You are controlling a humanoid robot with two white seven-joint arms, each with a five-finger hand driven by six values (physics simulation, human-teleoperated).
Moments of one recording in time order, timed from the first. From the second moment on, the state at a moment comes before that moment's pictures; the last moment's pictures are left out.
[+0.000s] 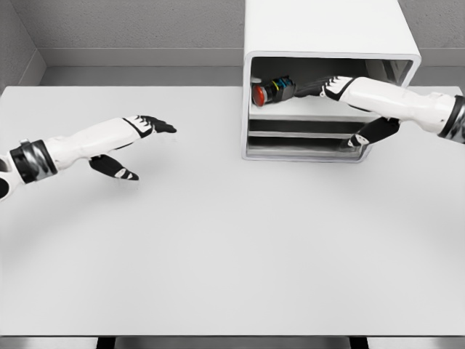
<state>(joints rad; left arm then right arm) -0.91 0.89 -1.28 -1.30 -0.04 -0.61 0.04 -0.78 -0.88 0.76 -1.43 -0.09 -0.61 0.44</state>
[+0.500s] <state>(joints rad) -0.87 0.86 -1.24 -1.20 -0.05 -0.61 0.01 -0.76 -1.22 0.87 -1.69 -0.12 -0.61 0.38</state>
